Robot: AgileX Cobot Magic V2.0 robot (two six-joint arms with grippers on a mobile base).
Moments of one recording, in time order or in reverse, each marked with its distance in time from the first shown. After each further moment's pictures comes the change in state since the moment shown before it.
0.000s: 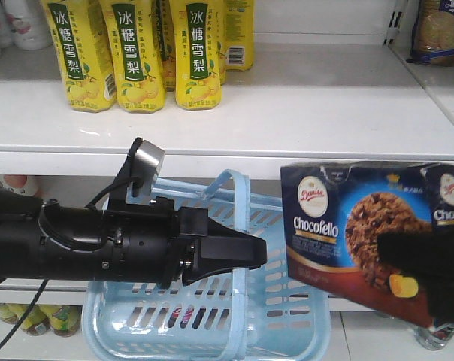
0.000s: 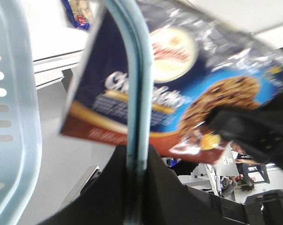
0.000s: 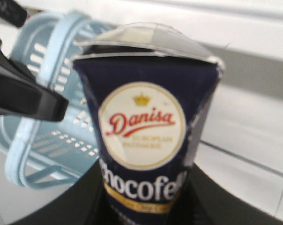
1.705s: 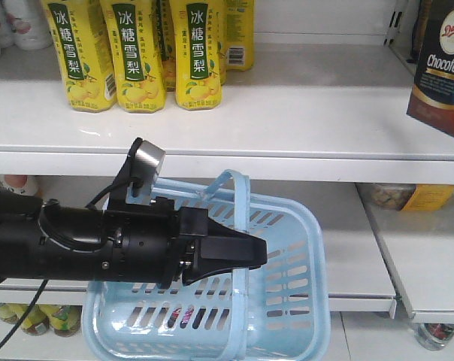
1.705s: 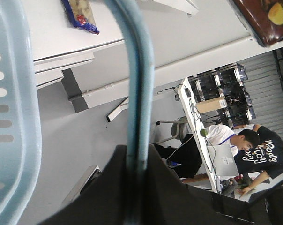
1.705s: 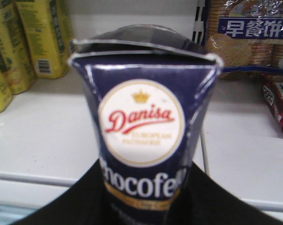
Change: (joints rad) left arm 0.000 0.000 0.000 0.000 0.000 0.000; right arm 0.000 0.084 -0.186 -0.792 -0.145 0.530
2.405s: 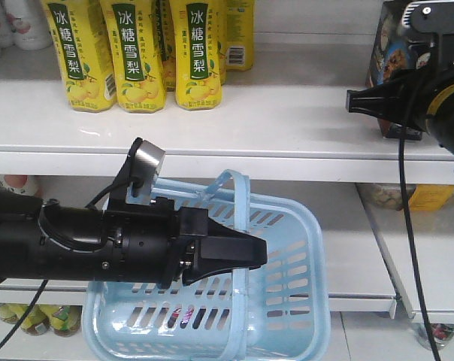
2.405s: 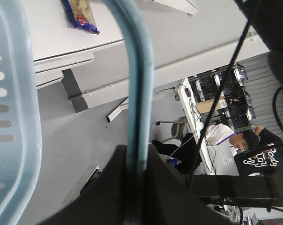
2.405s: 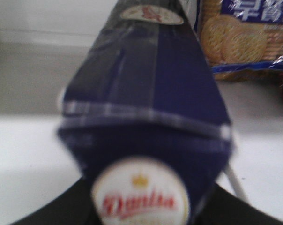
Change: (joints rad) left arm 0.000 0.000 0.000 0.000 0.000 0.000; right arm 0.000 0.495 0.000 -0.706 -0.131 0.743
